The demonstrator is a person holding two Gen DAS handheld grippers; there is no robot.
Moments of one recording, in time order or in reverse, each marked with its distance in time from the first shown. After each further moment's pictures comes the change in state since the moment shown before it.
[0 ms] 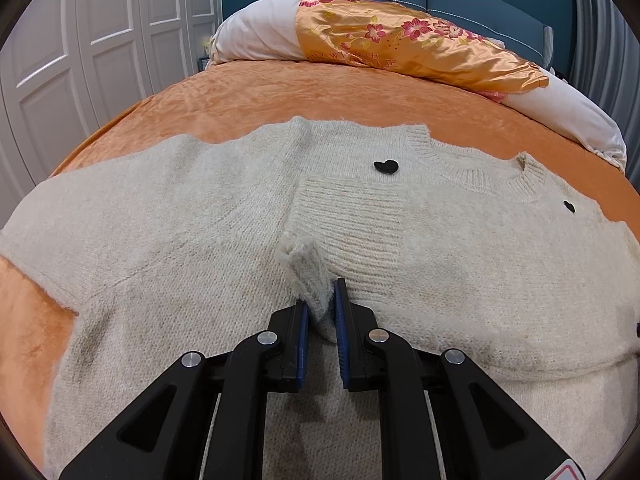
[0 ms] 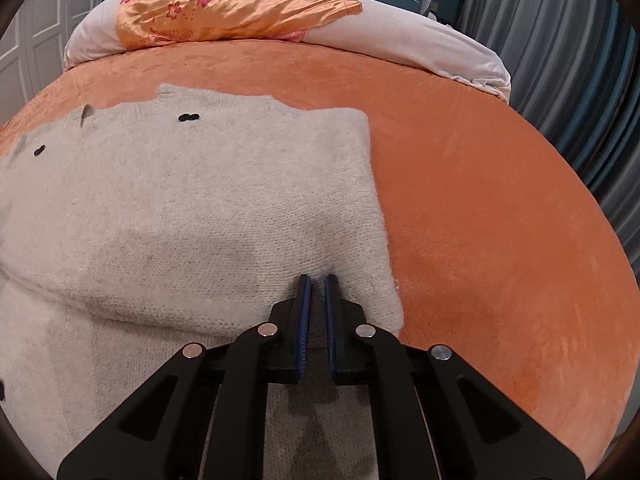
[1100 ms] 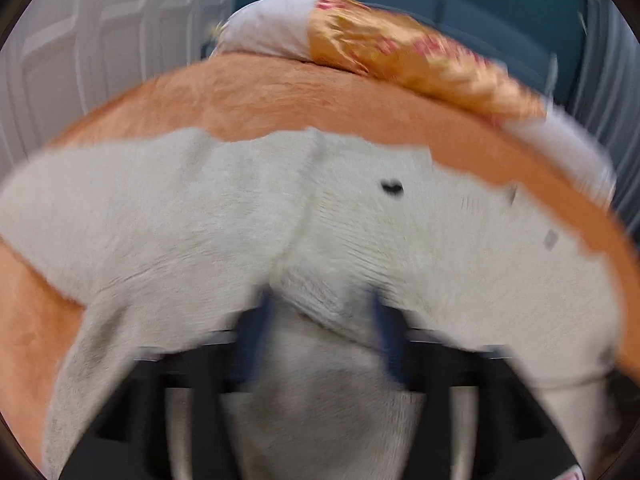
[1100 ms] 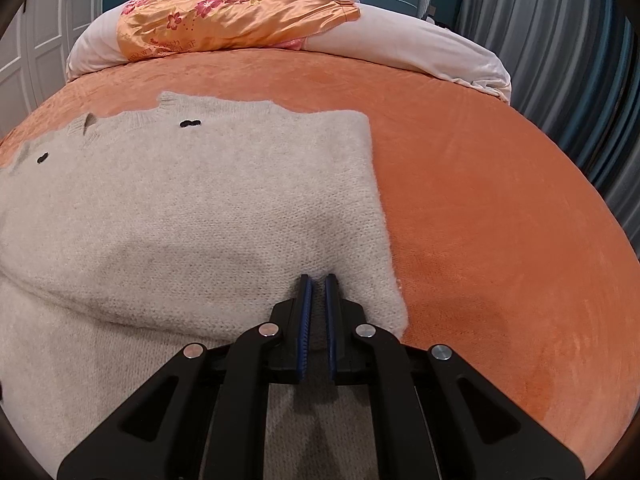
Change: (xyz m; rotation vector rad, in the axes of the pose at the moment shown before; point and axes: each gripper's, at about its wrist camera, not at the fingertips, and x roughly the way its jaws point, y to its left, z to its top) left arm -0.020 0.046 0.013 -0.187 -0.003 -0.124; right arm 0.002 -0.003 -0.004 0.017 -0.033 0.021
